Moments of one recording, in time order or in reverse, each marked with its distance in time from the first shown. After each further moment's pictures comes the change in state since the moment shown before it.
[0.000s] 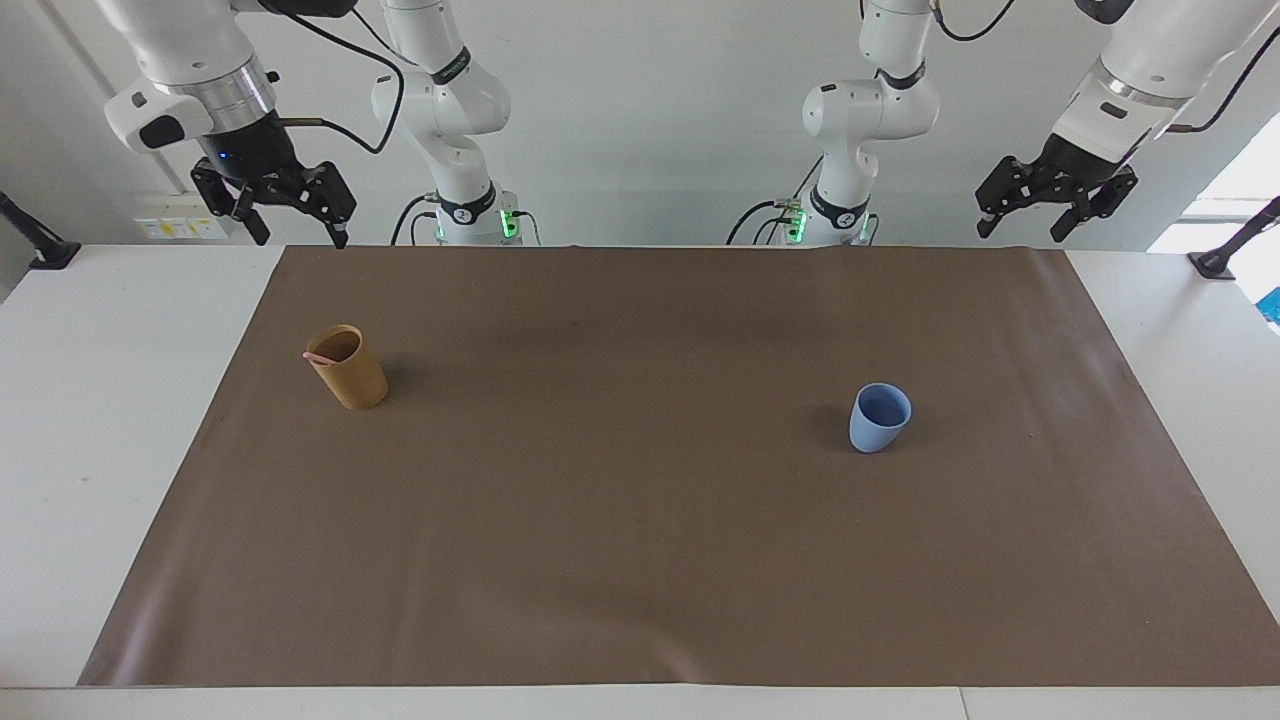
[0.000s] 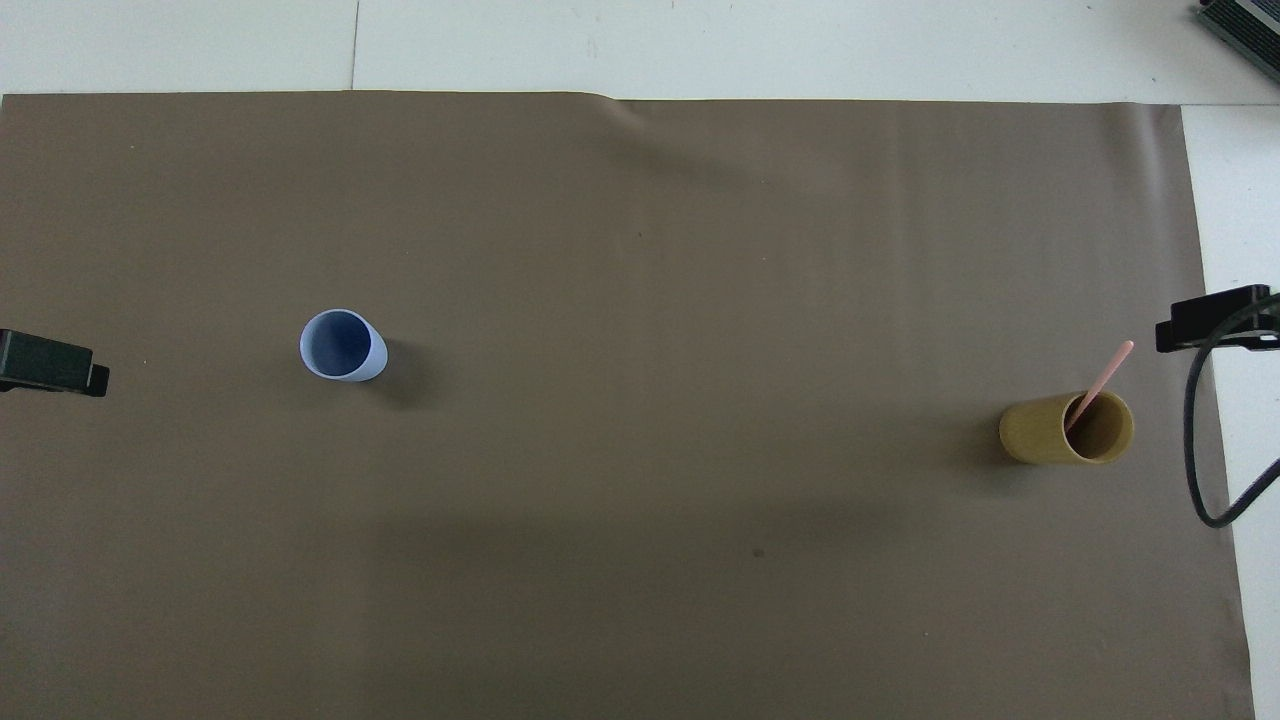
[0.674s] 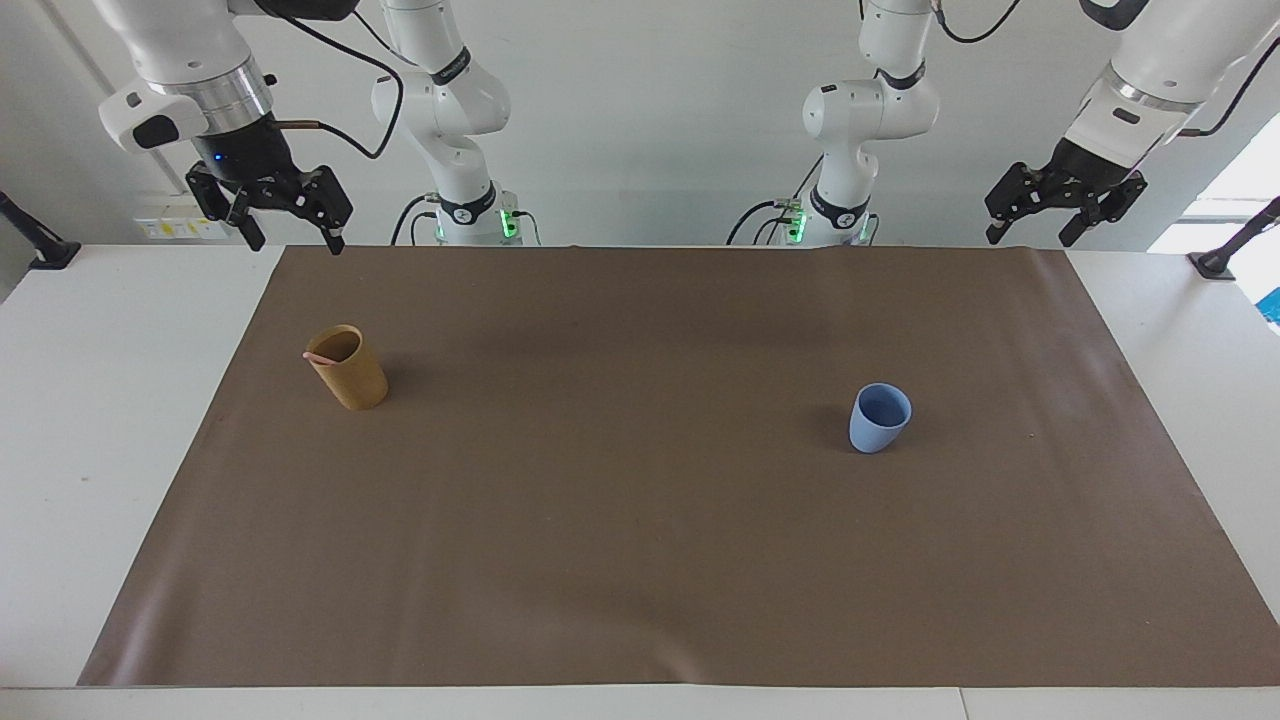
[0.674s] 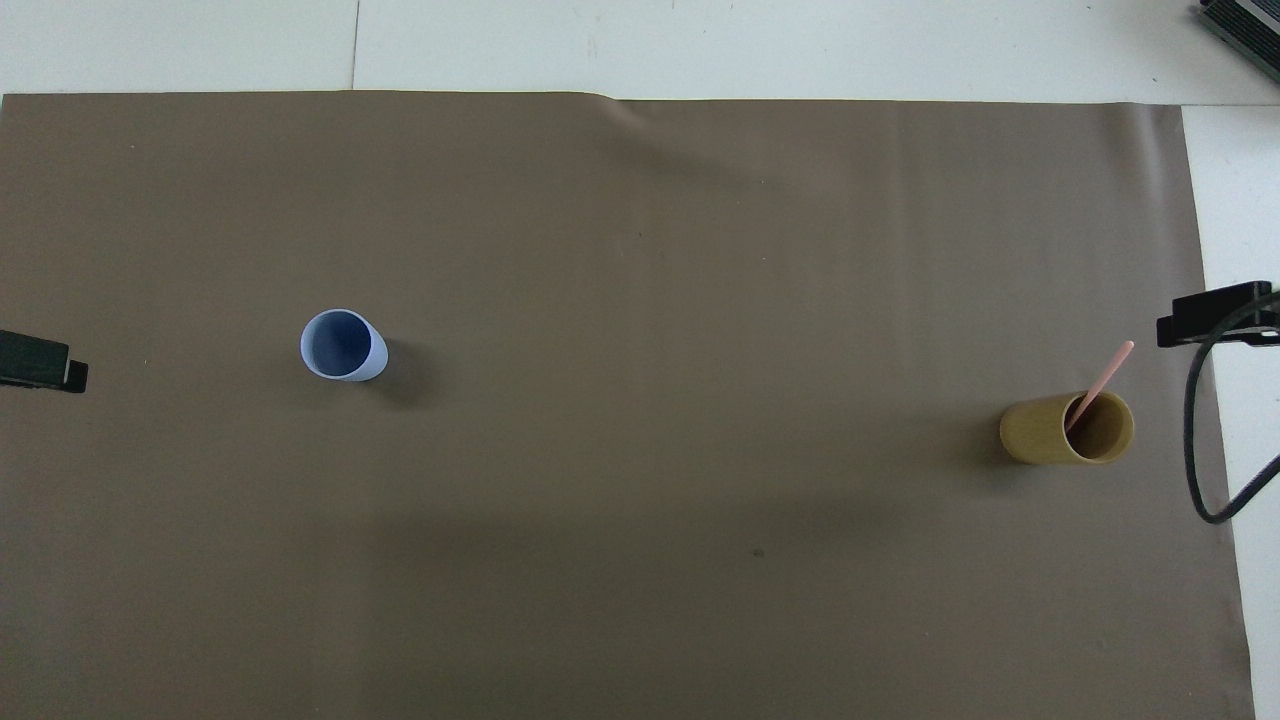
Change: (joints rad) left arm 0.019 0.006 -0.006 -0.018 0.000 0.048 -0.005; right arm -0.002 0.008 -0.003 0.000 0.000 0.046 0.000
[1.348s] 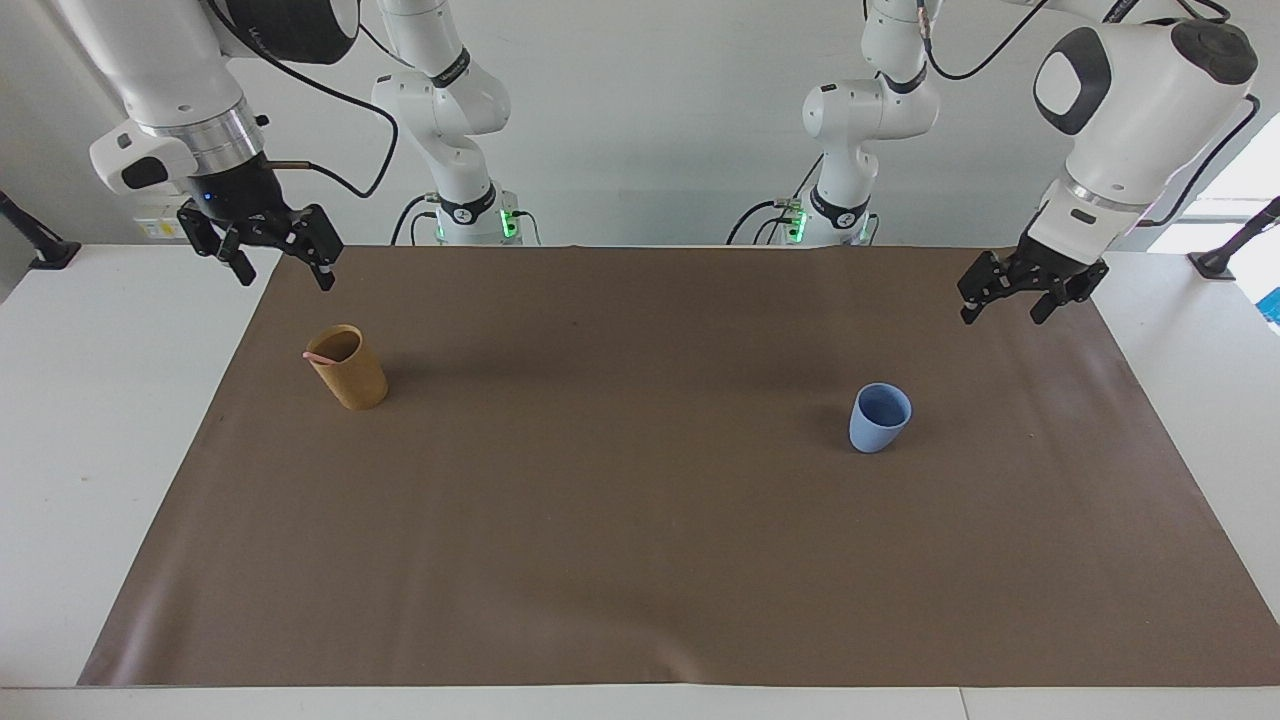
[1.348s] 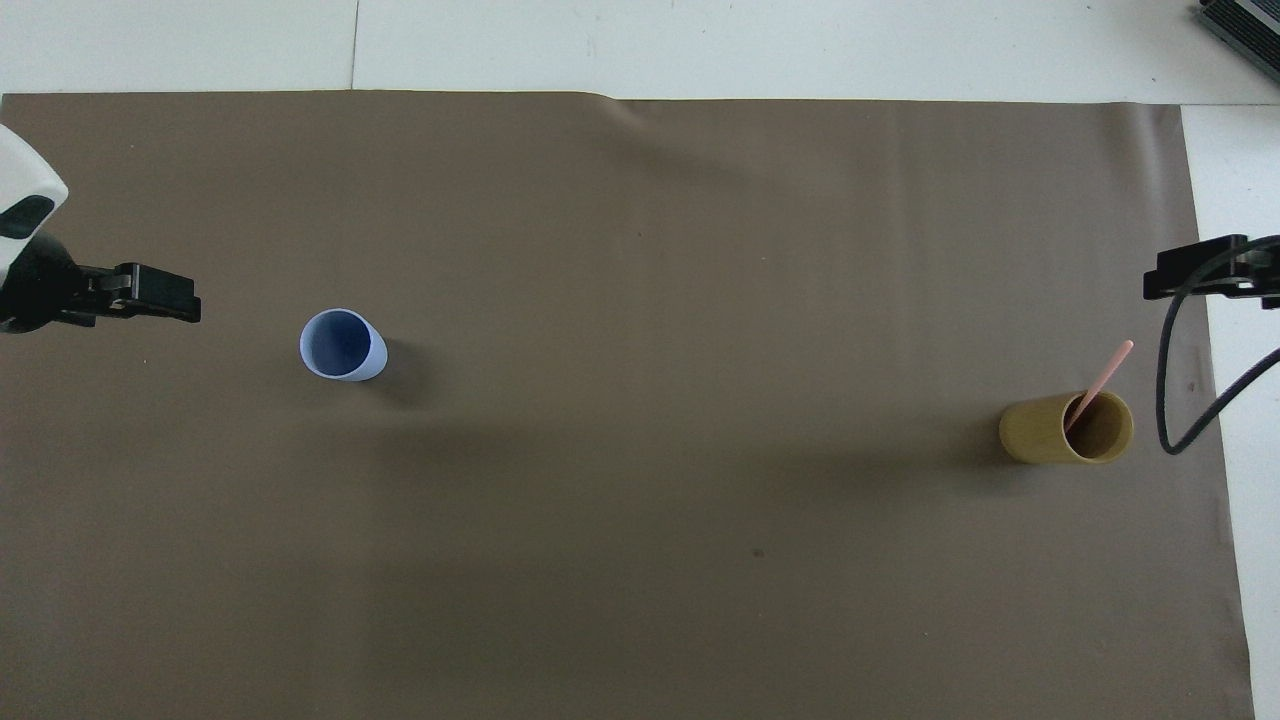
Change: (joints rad) left arm -0.022 0.111 -0.016 -0.129 -0.001 0.299 -0.067; right arm -0.012 0.054 -0.006 0.000 -0.001 0.083 -0.002
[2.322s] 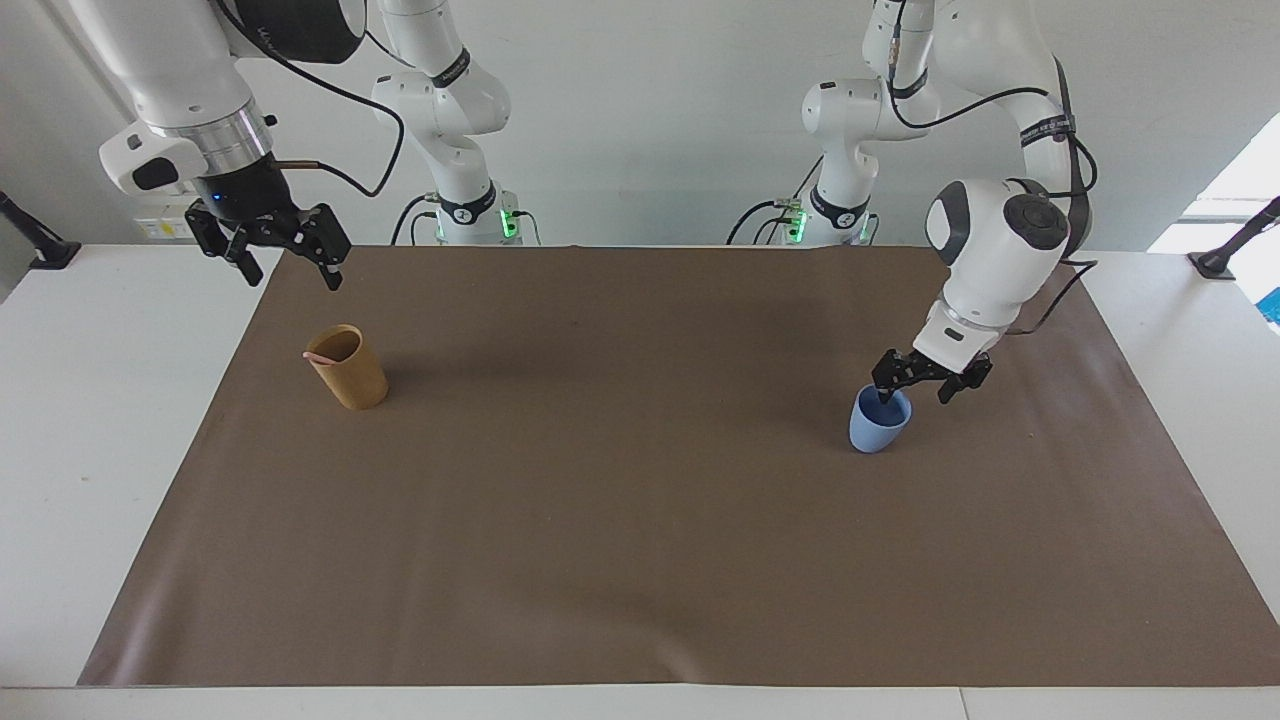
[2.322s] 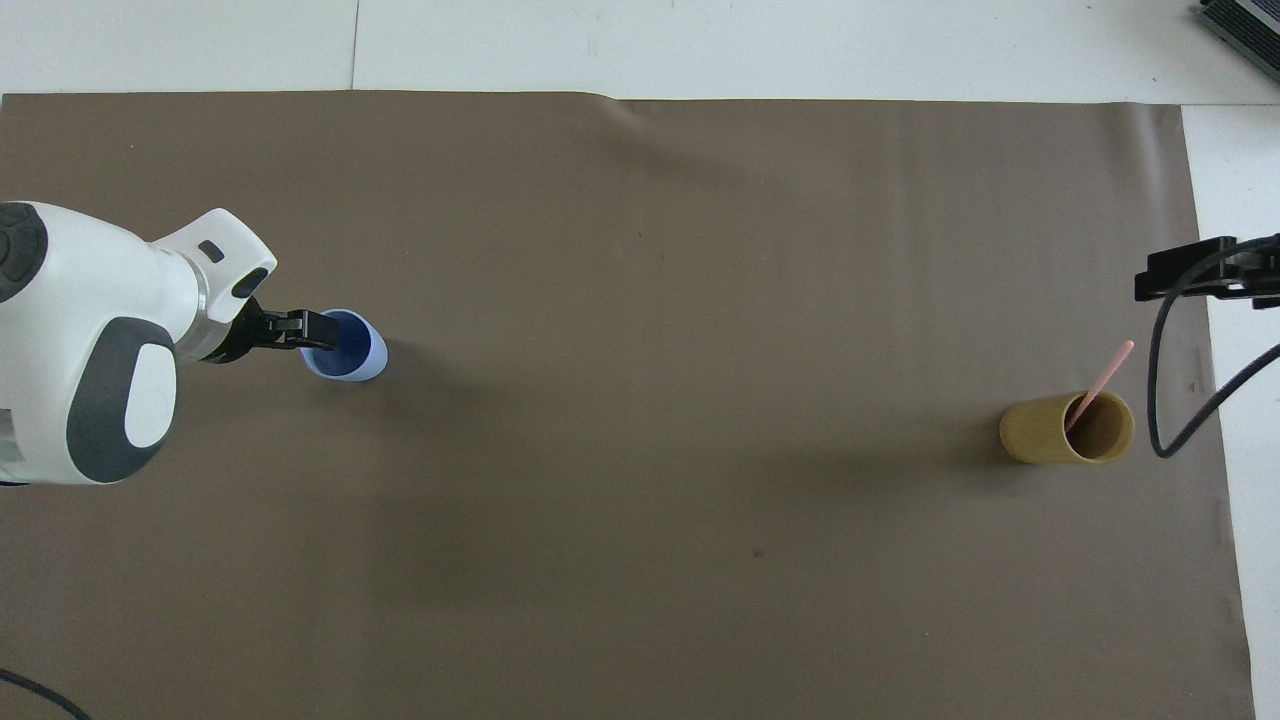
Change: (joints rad) left arm -0.084 0.071 0.001 -0.352 0.000 0.439 -0.053; right arm 0.009 0.000 0.008 0.000 0.000 -0.001 0.000
